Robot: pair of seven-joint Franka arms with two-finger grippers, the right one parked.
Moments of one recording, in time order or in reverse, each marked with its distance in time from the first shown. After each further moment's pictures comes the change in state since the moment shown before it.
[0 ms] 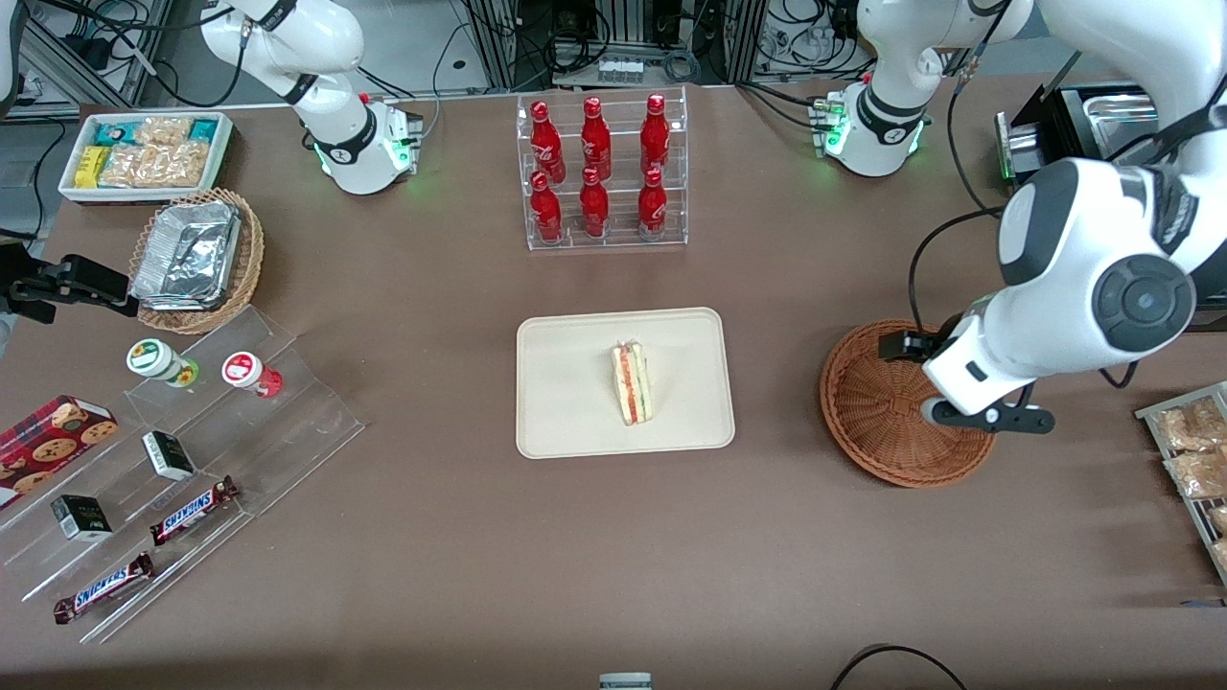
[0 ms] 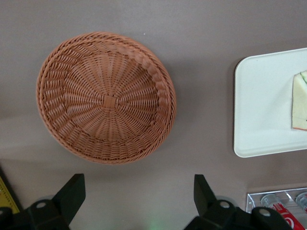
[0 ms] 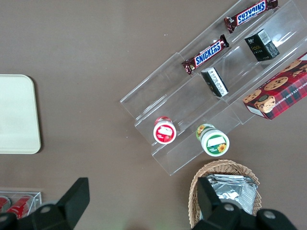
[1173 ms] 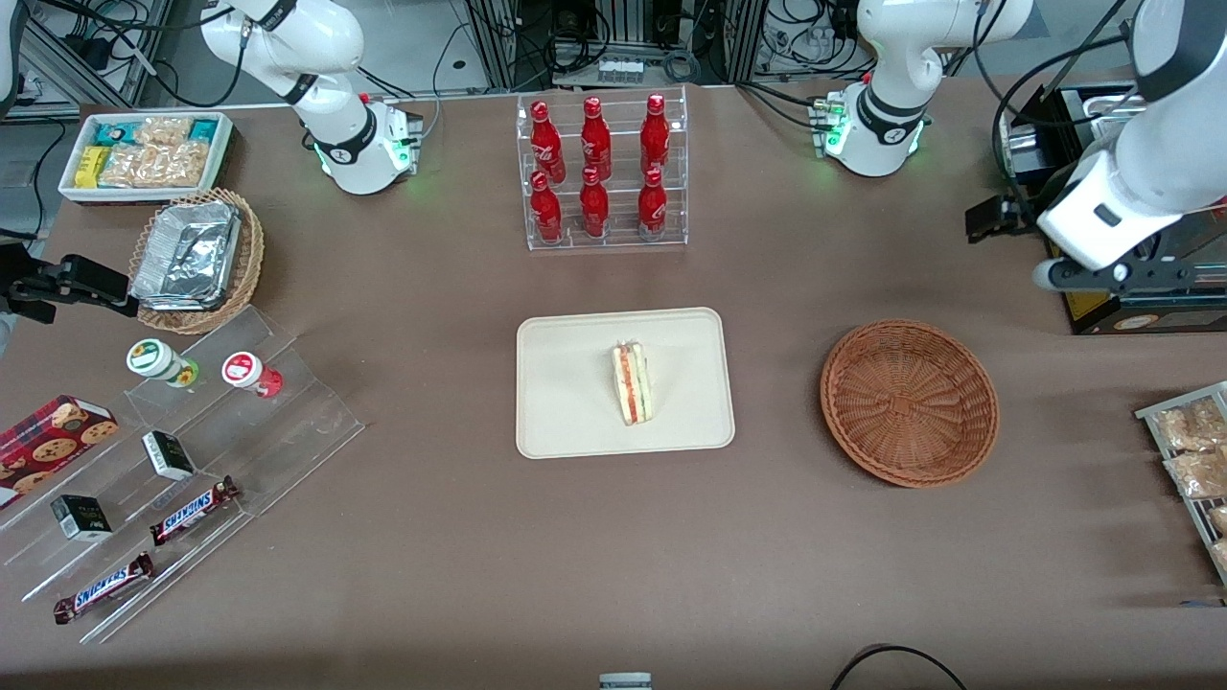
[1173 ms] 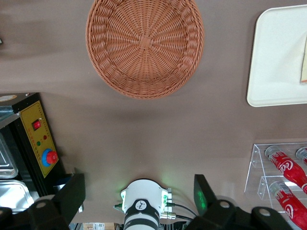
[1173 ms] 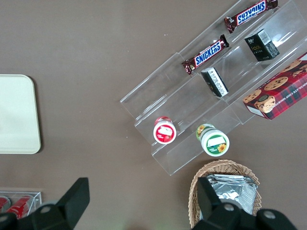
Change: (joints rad) arm 0.024 -0.298 0.069 -0.071 0.003 -0.269 0.024
